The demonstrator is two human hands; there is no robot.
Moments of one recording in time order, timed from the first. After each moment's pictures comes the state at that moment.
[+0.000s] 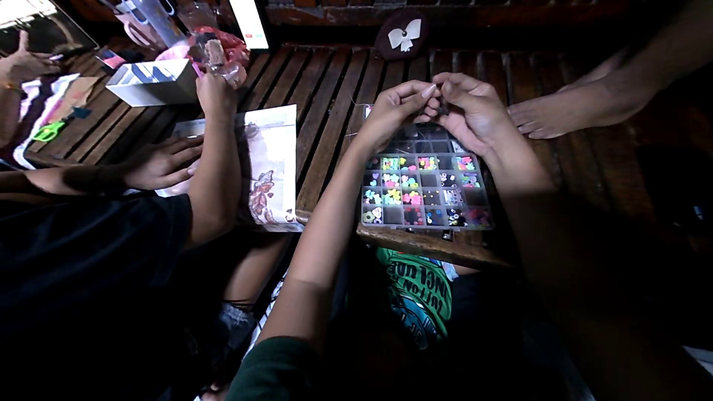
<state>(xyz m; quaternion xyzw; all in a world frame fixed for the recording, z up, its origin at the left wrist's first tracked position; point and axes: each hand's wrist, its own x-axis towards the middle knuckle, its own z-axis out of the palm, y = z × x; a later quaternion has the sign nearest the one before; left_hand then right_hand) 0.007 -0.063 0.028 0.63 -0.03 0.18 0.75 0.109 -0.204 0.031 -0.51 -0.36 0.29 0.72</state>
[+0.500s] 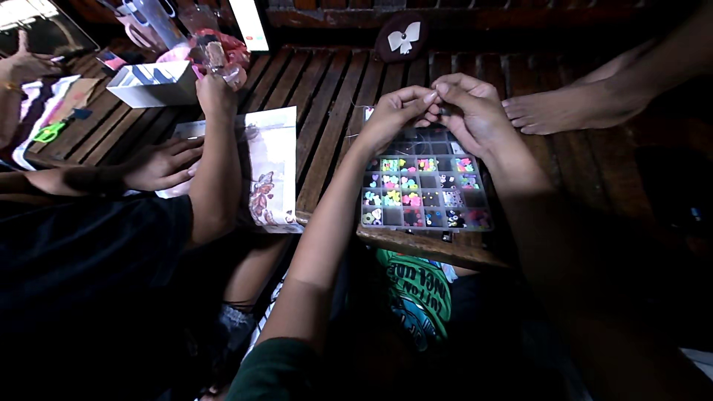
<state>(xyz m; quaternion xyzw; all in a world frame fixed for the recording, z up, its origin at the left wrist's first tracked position) 0.008 -0.065 0.029 0.65 -0.02 0.17 0.74 0.106 -0.204 0.035 -0.55 -0.37 0.25 0.71</state>
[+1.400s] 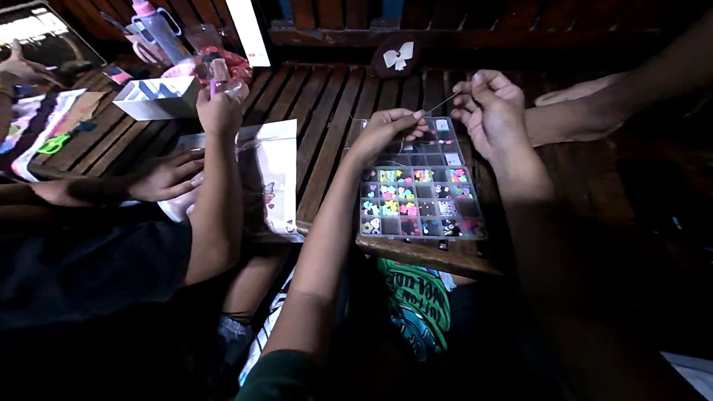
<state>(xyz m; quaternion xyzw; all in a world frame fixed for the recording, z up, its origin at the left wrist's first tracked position) 0.005 -0.056 0.031 0.68 0.04 0.12 0.72 0.126 -0.215 0.044 -0.57 -0.29 0.15 0.76</state>
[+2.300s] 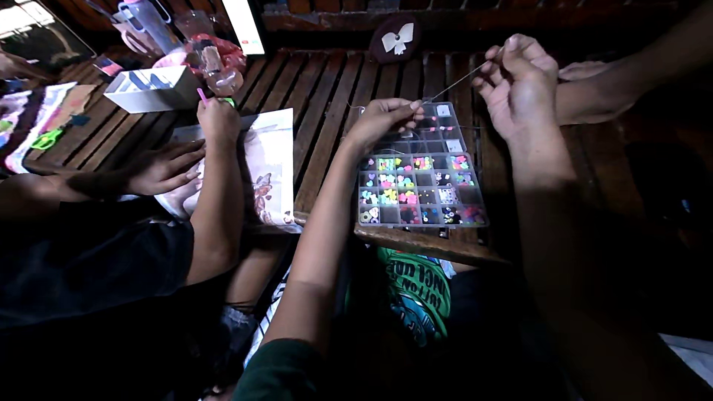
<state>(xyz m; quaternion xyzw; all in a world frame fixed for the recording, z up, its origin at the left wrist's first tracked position) 0.004 -0.051 0.028 0.72 0.06 0.10 0.68 0.137 -0.227 0.053 -0.54 -0.26 0.11 0.80</state>
